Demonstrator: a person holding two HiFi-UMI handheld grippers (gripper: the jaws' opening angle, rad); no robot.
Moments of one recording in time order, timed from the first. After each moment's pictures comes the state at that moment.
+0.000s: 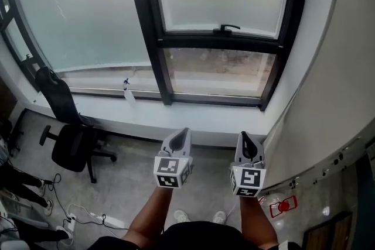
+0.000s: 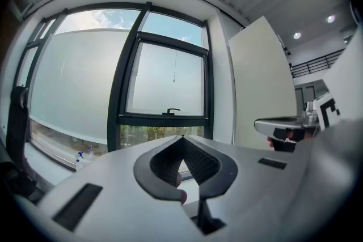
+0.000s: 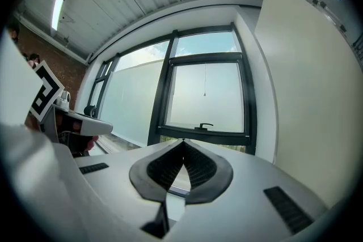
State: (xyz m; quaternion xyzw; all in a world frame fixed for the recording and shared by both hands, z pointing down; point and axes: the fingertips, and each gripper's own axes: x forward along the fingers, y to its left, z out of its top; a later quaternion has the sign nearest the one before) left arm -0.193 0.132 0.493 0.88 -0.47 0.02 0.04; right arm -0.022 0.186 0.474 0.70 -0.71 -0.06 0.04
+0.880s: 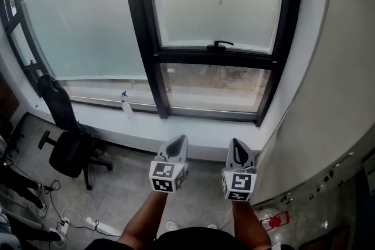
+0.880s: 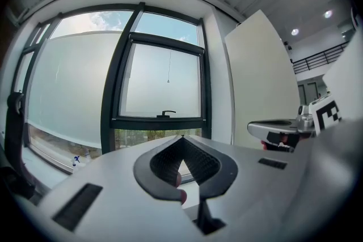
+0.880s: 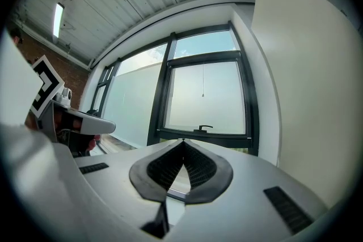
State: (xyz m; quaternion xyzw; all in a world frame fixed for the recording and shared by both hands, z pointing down) left arm -0.142 0.123 0.477 0.88 -0.47 0.03 0.03; right arm 0.018 0.165 0.468 0.68 -0.73 -0.06 0.03
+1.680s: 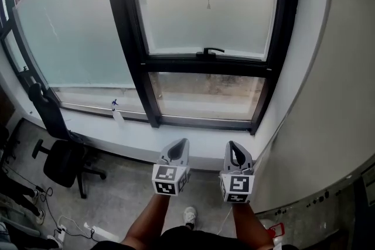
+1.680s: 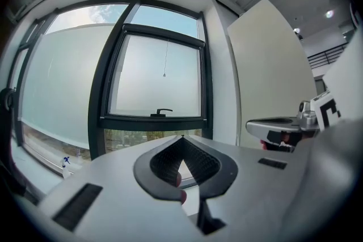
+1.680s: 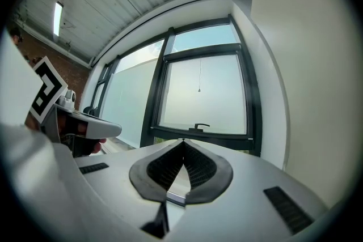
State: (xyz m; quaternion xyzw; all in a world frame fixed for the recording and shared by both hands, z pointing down) left arm -0.075 0.051 0.487 0.88 -0.46 0.03 0.03; right arm 0.069 0.094 0.472 0.67 -0.74 -0.06 0.04
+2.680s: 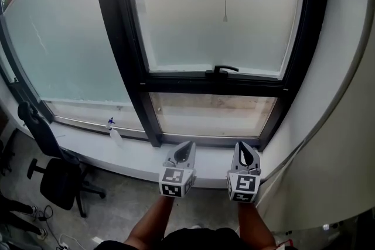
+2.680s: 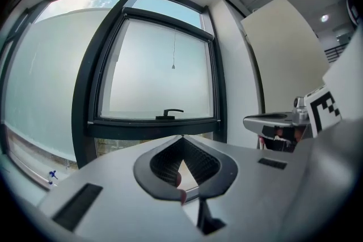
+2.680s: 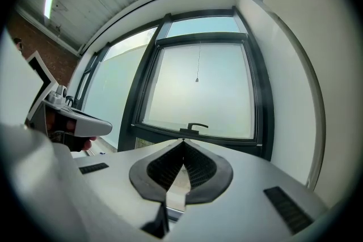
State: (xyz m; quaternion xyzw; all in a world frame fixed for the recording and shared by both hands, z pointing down) left arm -0.087 -0.127 0.489 0.90 -0.43 0.03 0.03; right arm 0.067 -0.084 0.470 0.71 -0.70 -0.06 0.05
